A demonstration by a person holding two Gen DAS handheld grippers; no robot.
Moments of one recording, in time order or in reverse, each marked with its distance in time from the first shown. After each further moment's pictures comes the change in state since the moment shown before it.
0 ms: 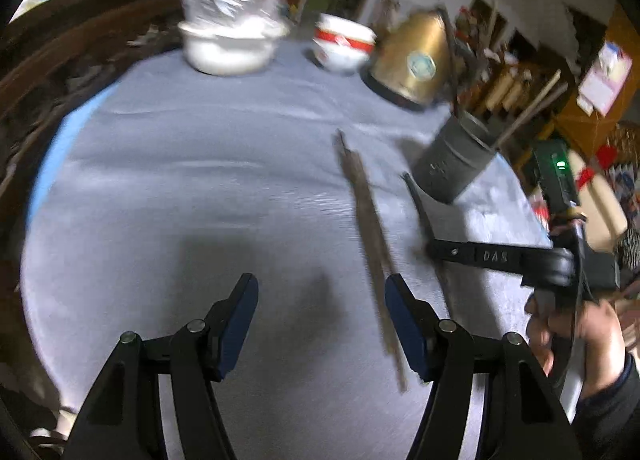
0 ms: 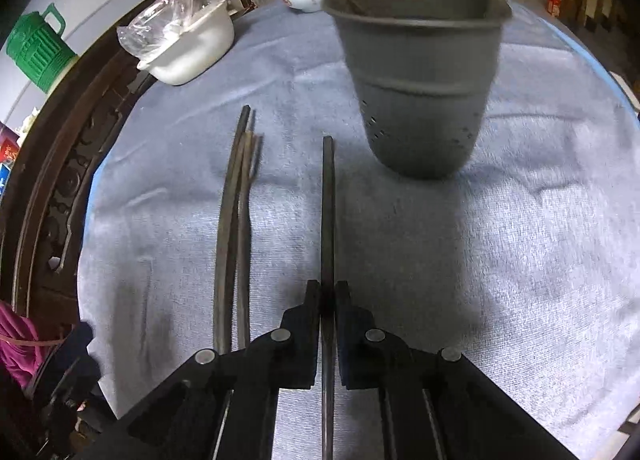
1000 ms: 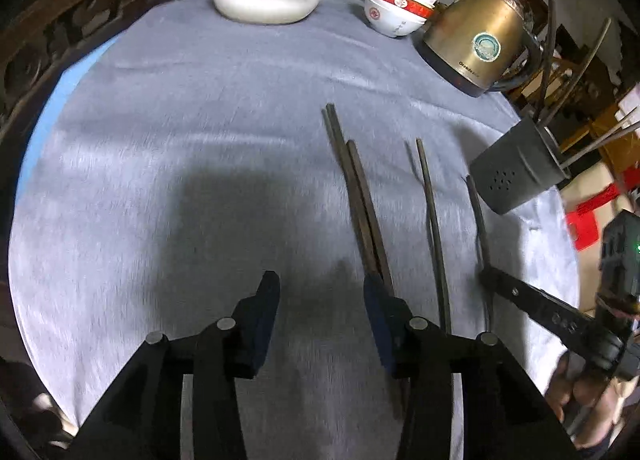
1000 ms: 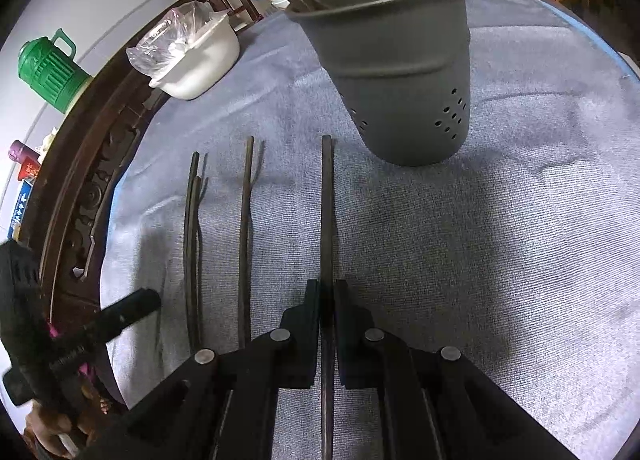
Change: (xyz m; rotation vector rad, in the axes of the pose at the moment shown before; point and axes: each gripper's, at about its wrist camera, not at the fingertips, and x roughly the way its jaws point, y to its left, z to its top) left arm 0.040 0.028 0.027 -0.119 0.159 0.074; right arm -0.007 -0.016 -0.009 0.027 -0.029 0.081
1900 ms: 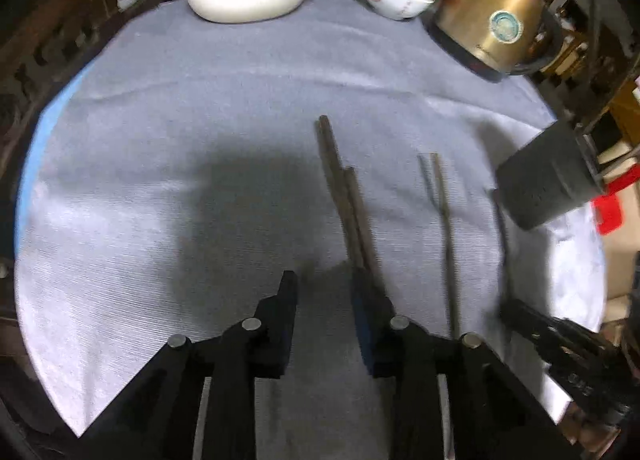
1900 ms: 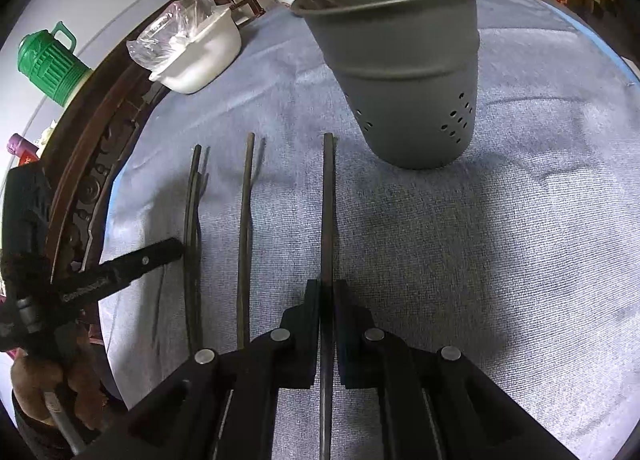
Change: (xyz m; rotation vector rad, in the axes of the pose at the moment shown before) left arm 0.034 -0.021 0.040 0.045 0.107 0.118; right arm 0.002 0.002 0.002 -0.017 0.018 0.000
